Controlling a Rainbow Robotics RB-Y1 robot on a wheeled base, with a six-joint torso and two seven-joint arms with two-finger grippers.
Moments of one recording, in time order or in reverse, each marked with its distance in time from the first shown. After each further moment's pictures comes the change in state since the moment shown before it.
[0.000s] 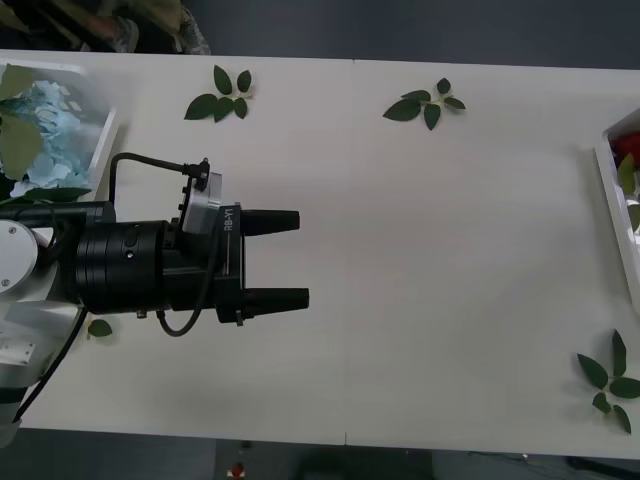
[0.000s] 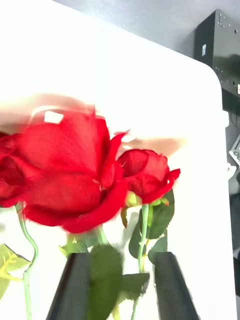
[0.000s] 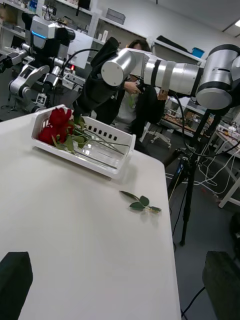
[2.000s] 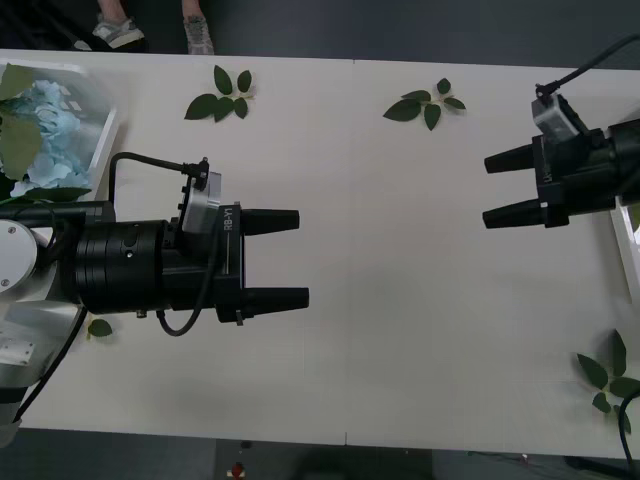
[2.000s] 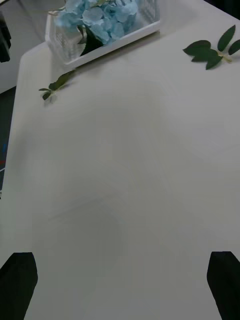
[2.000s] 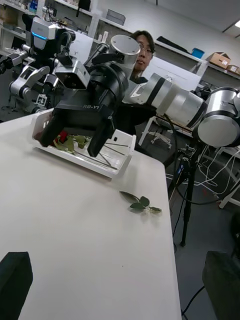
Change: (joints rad) right arm 0.097 0.400 -0.326 -0.415 -0.961 0.816 1.006; left arm 0.000 -0.001 0.002 -0.001 0.000 0.000 0.000
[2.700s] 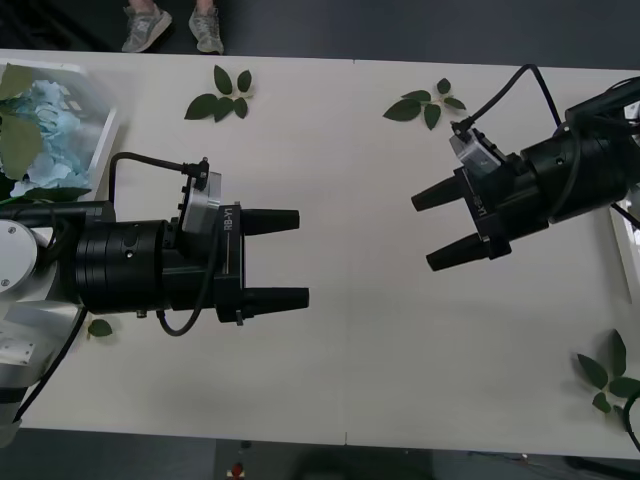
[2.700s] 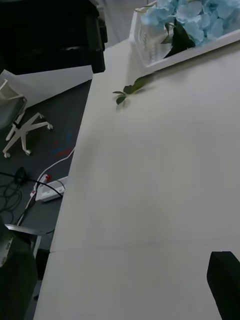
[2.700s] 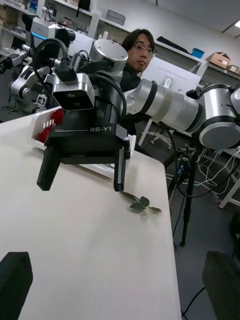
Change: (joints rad) right arm -0.048 -0.002 0.280 -0.002 -0.162 -0.007 0.000; left arm 0.000 0.000 0.000 0.000 0.000 0.000 0.000
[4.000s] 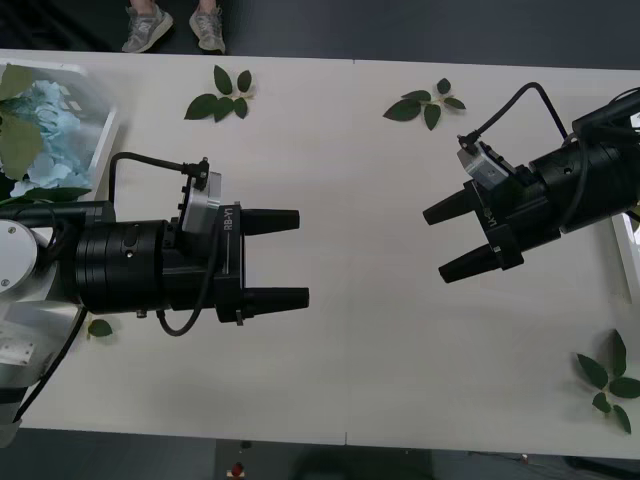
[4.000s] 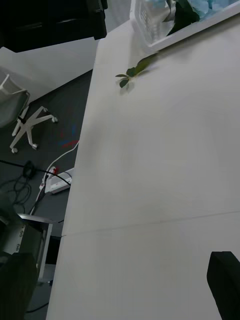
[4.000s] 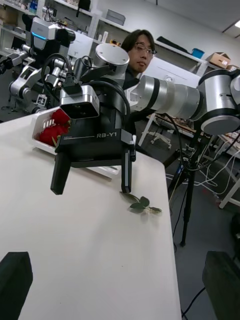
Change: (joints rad) right arm 0.000 -0.180 0.205 -0.001 -0.172 -0.138 0.000; left arm 0.000 0.000 0.000 0.000 0.000 0.000 0.000
